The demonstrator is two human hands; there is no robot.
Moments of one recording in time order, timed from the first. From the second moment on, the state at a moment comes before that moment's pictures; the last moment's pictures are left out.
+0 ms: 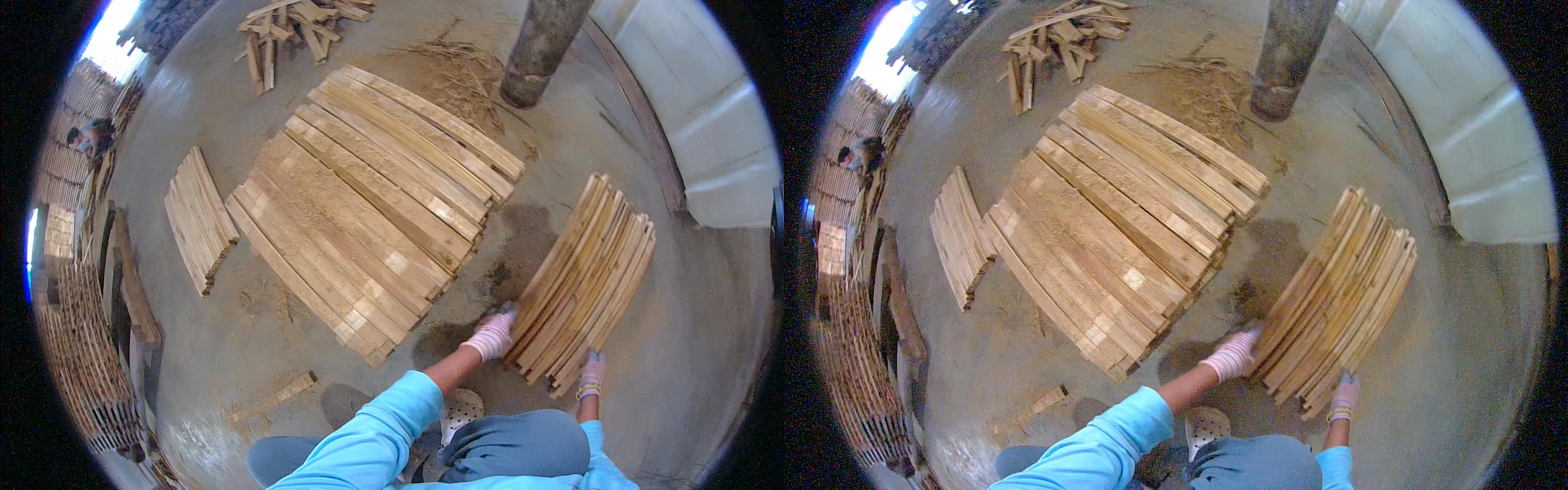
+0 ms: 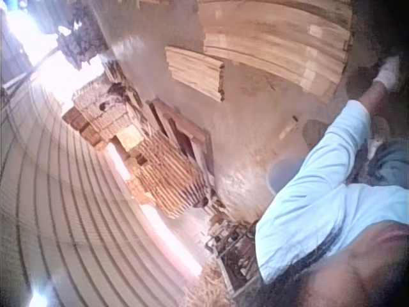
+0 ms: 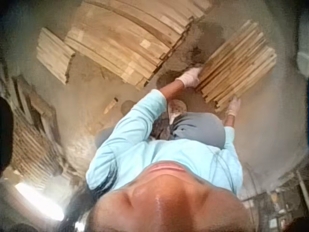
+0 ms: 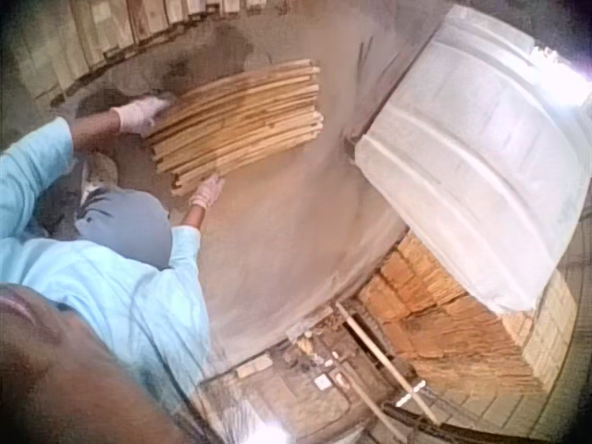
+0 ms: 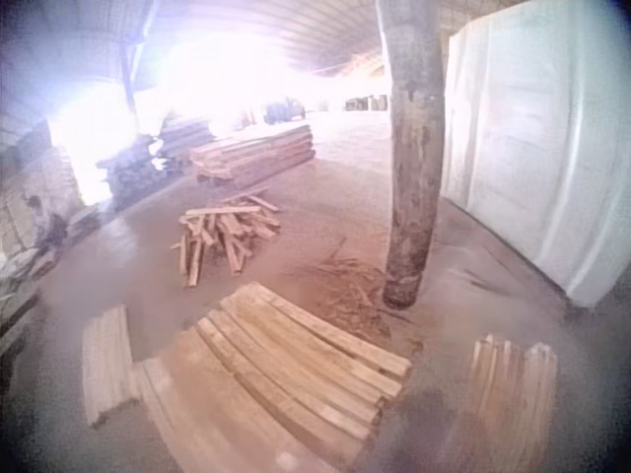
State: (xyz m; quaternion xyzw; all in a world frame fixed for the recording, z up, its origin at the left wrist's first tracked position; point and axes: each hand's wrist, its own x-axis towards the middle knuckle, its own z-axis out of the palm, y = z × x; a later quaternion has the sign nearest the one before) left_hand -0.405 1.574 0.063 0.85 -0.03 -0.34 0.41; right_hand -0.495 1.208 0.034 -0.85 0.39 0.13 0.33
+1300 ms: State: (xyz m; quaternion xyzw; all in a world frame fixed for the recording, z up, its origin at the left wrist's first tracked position) left_hand -0.492 1.791 0.248 0.79 0.04 -0.09 0.60; right_hand -0.151 1.585 0.247 -0.88 -0.12 0.12 0.44
